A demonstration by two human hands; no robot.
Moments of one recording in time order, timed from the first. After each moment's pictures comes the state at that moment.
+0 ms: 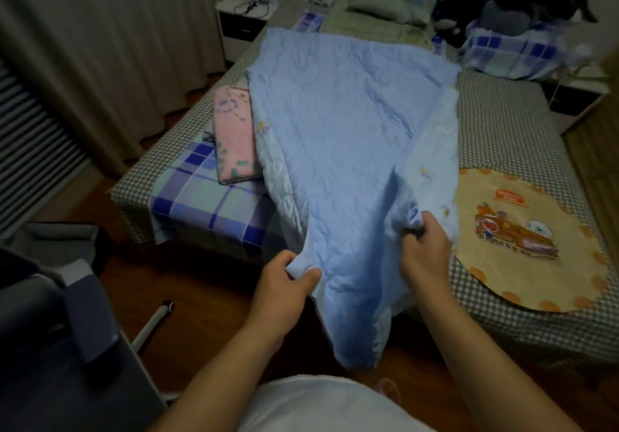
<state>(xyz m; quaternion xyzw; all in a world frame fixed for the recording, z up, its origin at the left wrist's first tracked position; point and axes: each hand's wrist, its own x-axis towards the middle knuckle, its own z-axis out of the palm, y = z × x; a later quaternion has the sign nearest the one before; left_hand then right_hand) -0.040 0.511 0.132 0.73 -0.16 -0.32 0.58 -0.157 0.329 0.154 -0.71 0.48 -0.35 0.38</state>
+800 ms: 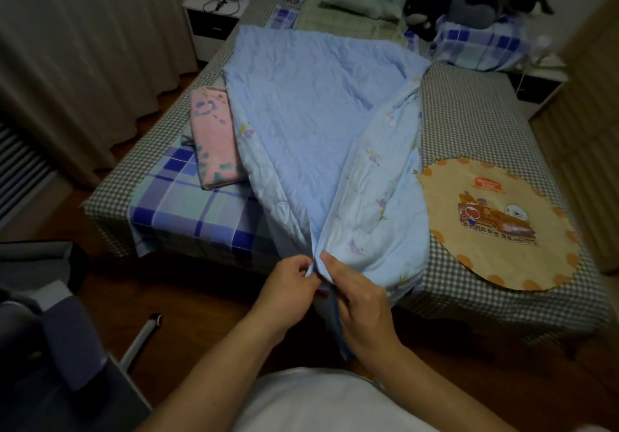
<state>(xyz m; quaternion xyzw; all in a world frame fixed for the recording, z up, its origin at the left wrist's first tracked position) -0.024 0.495 0.139 0.70 -0.20 -0.46 0.50 -0.154 0.423 0.100 -0.86 0.24 -0.32 0.31</state>
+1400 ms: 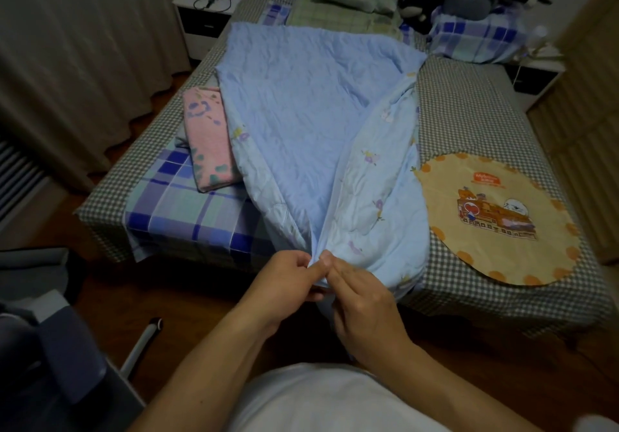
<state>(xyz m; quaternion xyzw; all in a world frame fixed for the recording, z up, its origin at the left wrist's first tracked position) -0.008 0.484 0.162 0.66 -0.19 -0.53 0.50 -0.153 0.415 0.125 -0.93 0.16 -0.26 0.19</state>
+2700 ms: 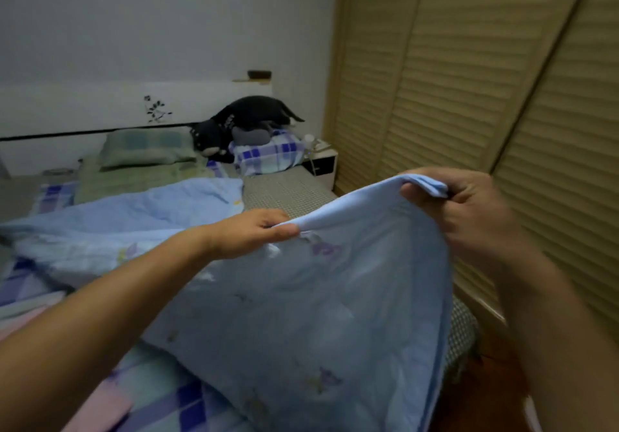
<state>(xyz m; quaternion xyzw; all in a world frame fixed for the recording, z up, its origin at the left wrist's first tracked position) 0.052 0.053 0.350 0.41 -0.86 -0.27 0.16 -0.245 0.154 0.423 -0.73 0.40 -0.50 0.23</state>
